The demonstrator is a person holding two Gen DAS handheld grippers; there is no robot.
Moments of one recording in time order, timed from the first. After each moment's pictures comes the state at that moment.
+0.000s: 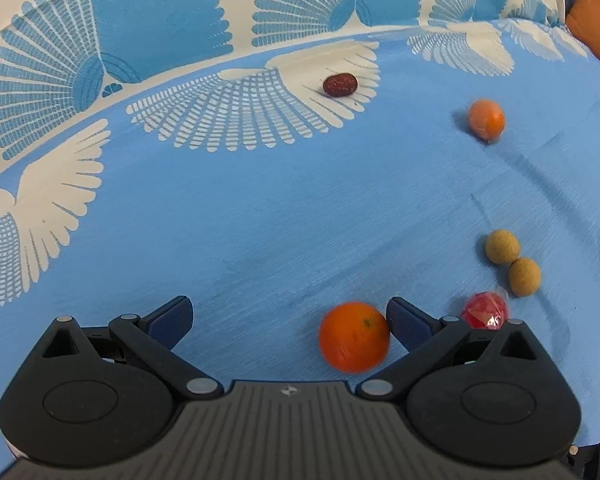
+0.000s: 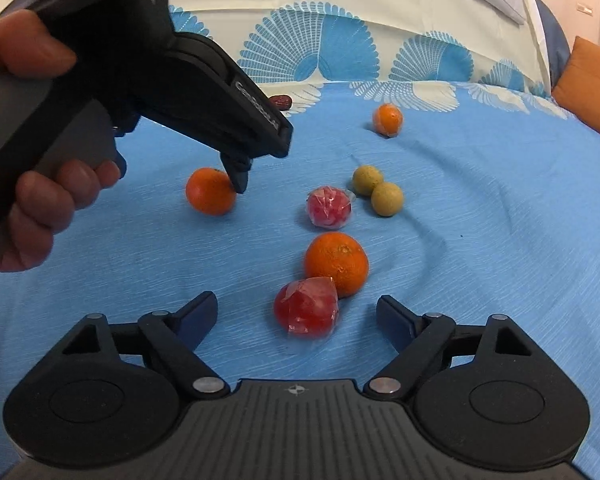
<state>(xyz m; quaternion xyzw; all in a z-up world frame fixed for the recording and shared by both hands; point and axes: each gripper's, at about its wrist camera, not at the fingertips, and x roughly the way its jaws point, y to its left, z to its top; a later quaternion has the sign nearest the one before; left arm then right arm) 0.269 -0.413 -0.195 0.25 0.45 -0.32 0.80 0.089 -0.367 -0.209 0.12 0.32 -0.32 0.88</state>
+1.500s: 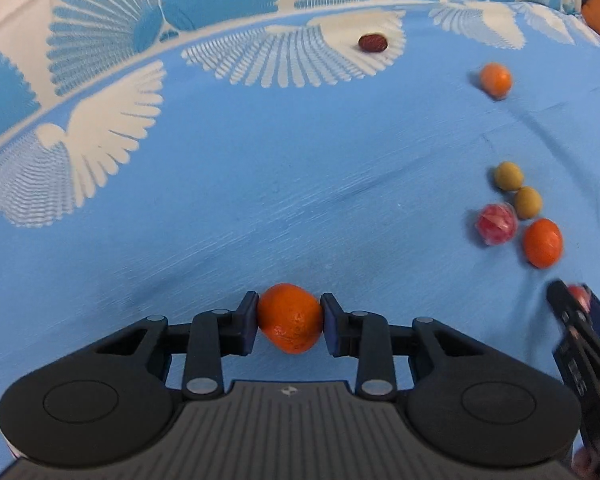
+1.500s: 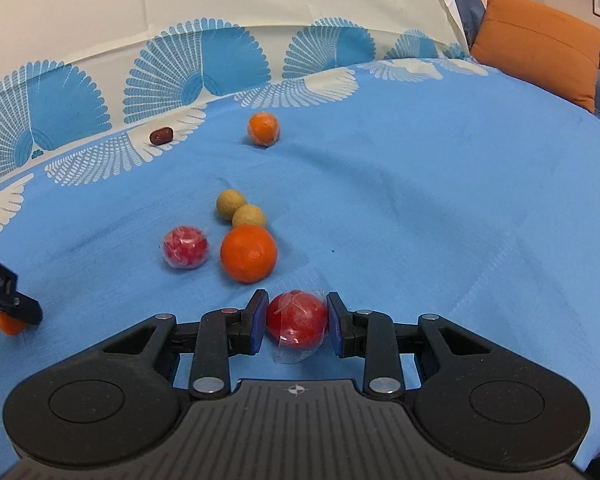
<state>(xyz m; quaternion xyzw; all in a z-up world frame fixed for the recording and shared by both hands) 0.246 -0.345 -0.170 0.25 0.48 -0.28 0.79 0.052 -0.431 -0.201 0.18 0.28 -0.41 0.85</state>
